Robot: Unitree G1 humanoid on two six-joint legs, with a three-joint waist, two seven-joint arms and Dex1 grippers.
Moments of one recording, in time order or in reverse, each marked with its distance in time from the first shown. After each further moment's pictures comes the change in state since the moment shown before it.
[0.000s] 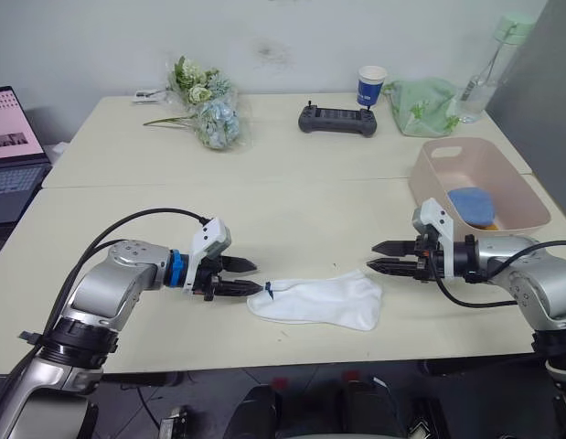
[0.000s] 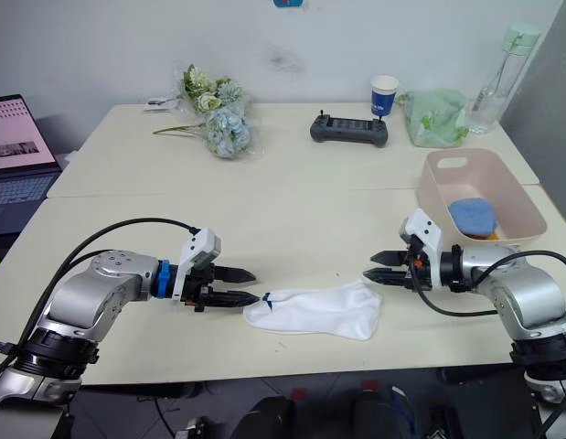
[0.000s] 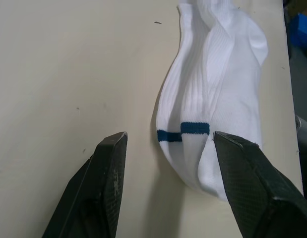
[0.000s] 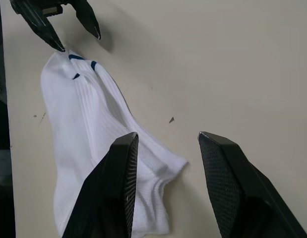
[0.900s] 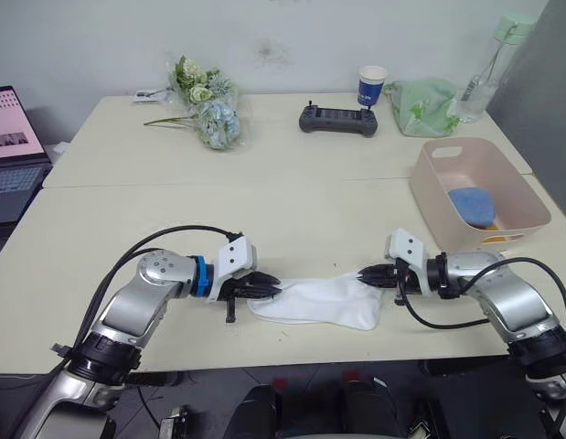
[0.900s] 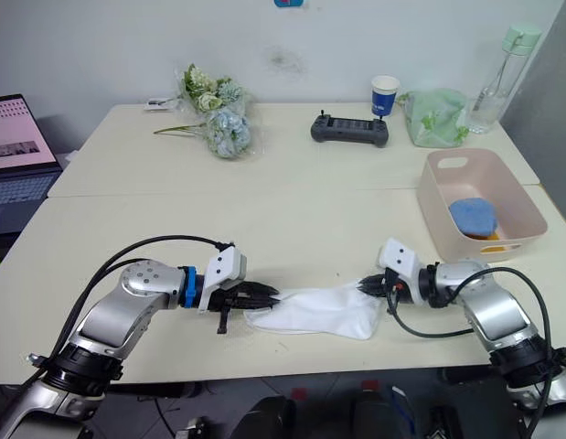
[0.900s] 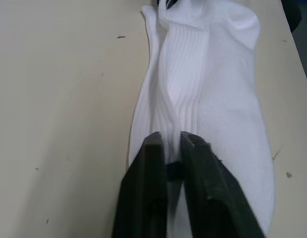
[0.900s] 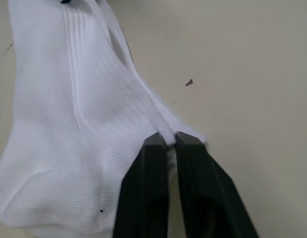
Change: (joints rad) left arm 0.072 -0.082 -0.081 -0.058 0.154 -0.260 0.037; right arm 0.025 0.054 0.182 0.152 -0.260 -0.313 0.025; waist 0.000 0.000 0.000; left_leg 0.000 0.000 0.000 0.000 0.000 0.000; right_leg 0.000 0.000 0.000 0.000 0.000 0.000
